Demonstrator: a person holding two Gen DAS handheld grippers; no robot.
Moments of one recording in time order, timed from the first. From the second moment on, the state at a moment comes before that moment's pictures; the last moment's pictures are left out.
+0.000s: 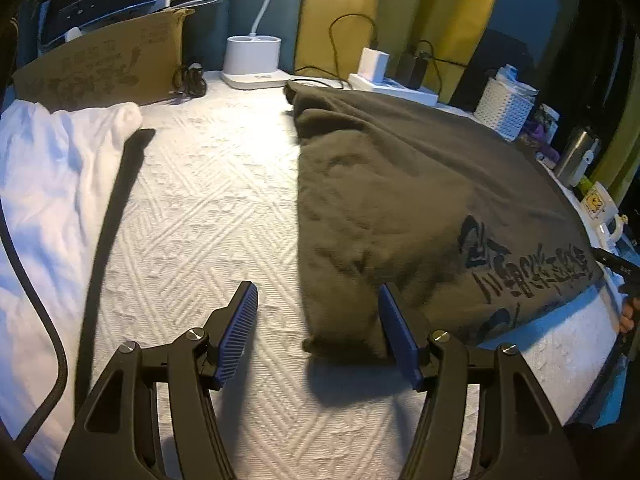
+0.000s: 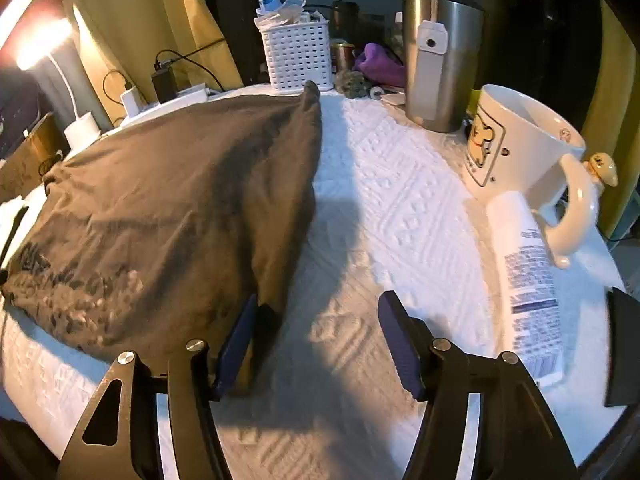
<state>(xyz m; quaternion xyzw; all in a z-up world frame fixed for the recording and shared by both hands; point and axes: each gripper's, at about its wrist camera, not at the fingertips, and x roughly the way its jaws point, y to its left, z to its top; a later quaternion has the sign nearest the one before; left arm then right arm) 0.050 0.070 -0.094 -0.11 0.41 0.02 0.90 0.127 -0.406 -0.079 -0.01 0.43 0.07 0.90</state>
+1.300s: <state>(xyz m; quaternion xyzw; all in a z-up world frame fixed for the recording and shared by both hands) -0.005 0.026 -0.086 -0.11 0.48 -0.01 0.87 0.077 -0.426 -0.073 -0.04 0.44 0.04 0.90</state>
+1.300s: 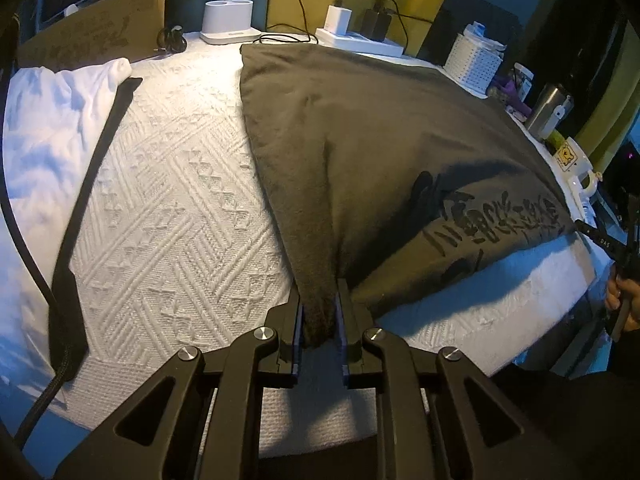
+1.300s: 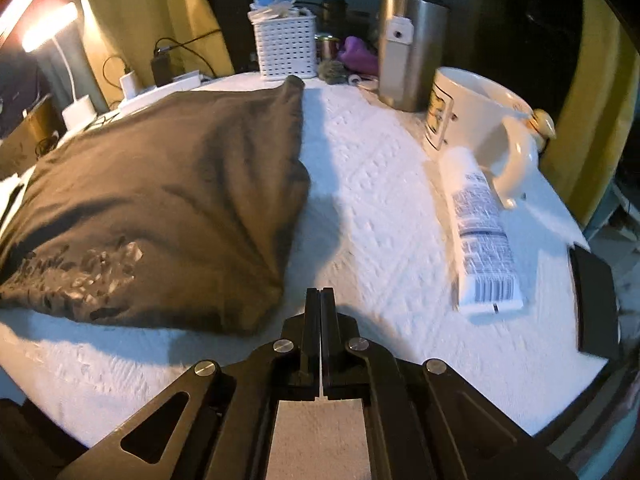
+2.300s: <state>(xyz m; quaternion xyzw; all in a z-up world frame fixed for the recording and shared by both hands) 0.203 0.119 -0.075 -0.17 0.43 0.03 0.89 0.195 -0.354 -0.061 -0.07 0.46 0.05 0.89</state>
